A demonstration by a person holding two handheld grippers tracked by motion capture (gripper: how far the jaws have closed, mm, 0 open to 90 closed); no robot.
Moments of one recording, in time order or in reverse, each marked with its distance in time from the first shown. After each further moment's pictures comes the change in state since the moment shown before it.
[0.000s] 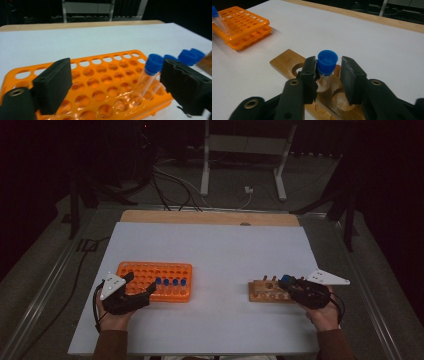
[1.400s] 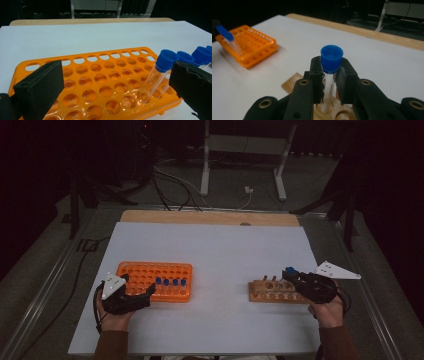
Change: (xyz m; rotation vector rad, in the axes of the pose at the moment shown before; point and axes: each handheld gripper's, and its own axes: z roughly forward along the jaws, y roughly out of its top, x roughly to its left) left arm -0.001 -0.003 0.002 0.014 0.048 -0.017; right arm 0.003 0.032 -0.020 -0.081 0.012 0.025
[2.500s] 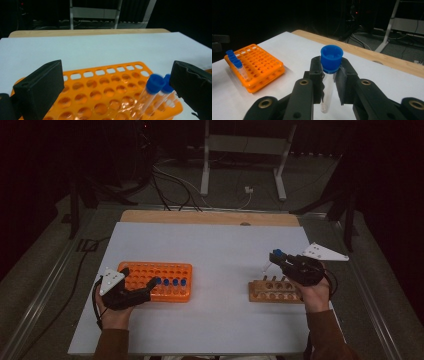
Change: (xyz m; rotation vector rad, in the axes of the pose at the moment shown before) left arm -0.006 0.021 -0.002 -0.058 -0.017 -0.010; right arm 0.015 0.047 0.033 -0.068 0.043 -0.032
